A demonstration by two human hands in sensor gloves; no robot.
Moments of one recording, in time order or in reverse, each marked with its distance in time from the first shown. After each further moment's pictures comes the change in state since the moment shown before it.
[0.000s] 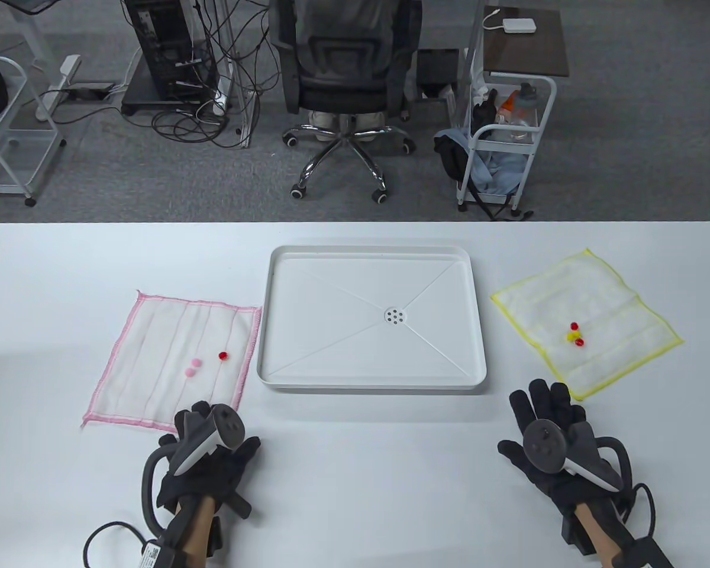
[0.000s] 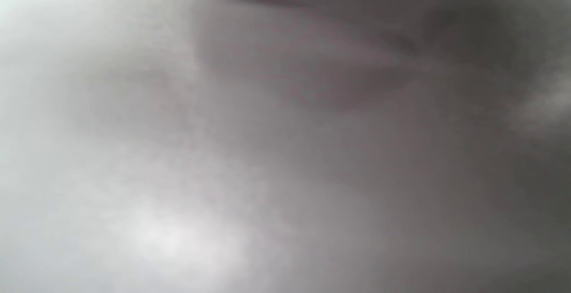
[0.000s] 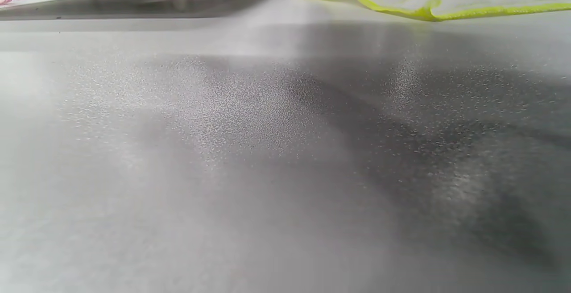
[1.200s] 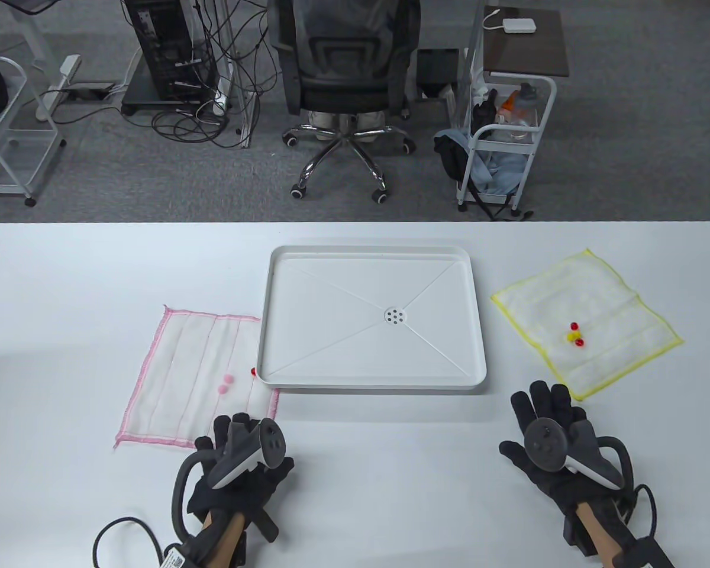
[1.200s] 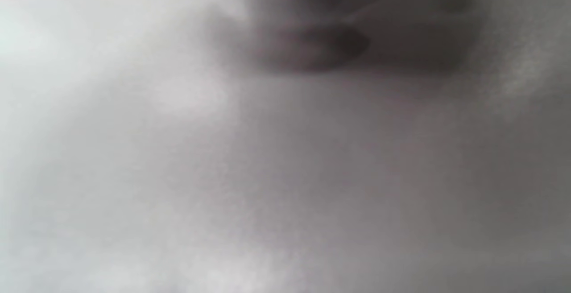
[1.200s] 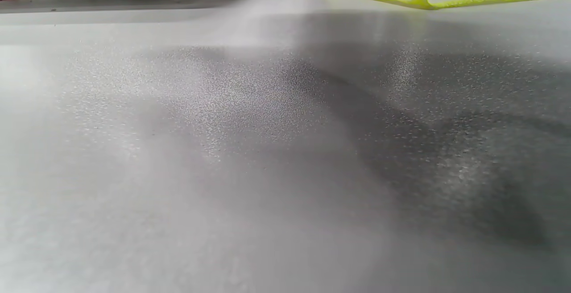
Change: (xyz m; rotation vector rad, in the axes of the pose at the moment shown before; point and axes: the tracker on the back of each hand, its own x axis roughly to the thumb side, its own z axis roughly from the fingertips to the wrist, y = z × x) left_hand 0.052 -0.005 0.033 0.068 -0.079 -0.158; right_hand -0.002 0.000 0.001 0.032 0.005 -0.008
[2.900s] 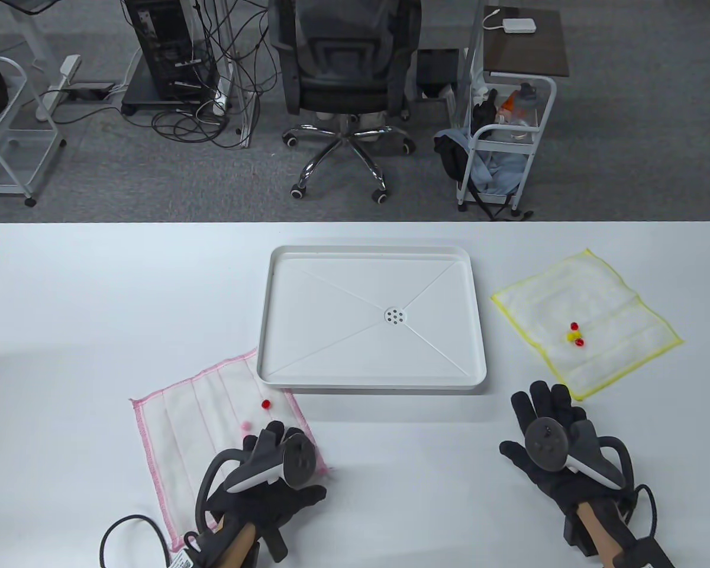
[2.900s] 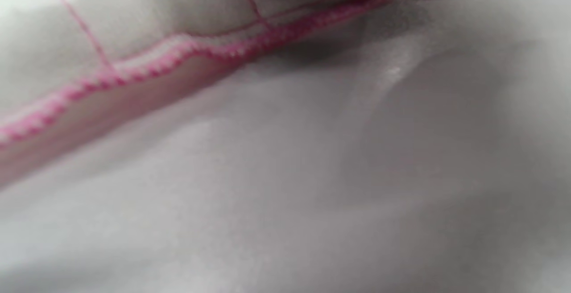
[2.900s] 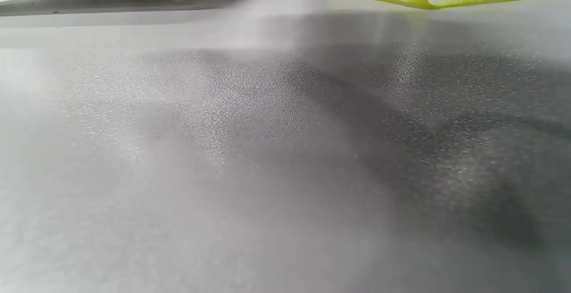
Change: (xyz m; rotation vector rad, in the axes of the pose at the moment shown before) left_hand 0.041 -0.002 0.014 0.015 -0.361 -0.078; right_hand -0.001 0.000 0.000 0.001 -0.003 -0.008
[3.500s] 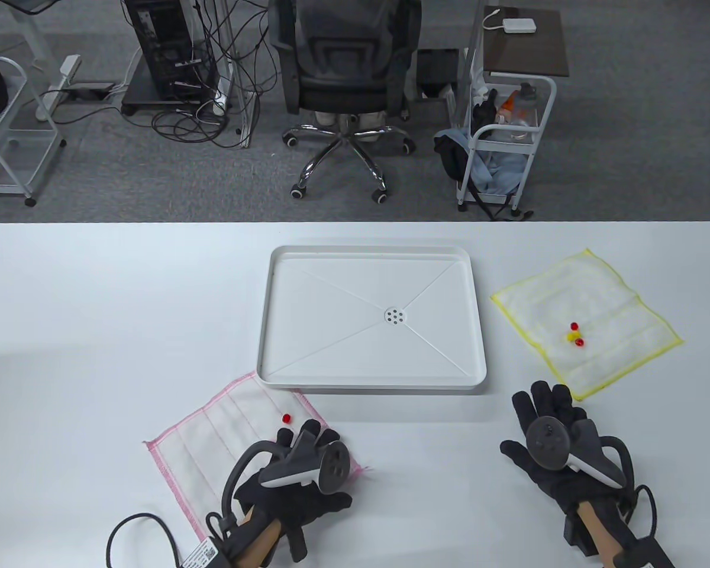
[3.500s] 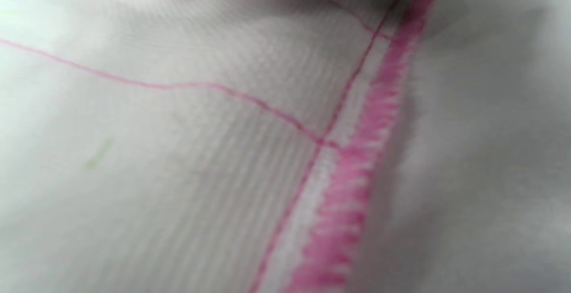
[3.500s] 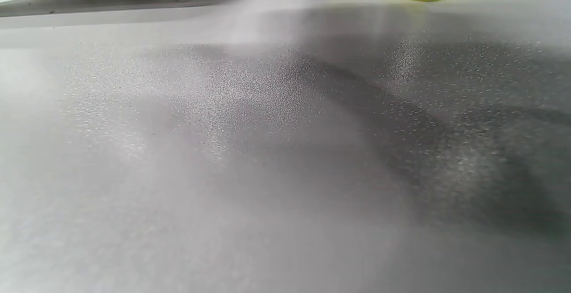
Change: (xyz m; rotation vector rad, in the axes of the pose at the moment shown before) left_hand 0.041 0.008 -0.017 -0.026 -0.083 -0.170; right_hand -0.002 0.002 -0.001 0.013 0.005 -0.017
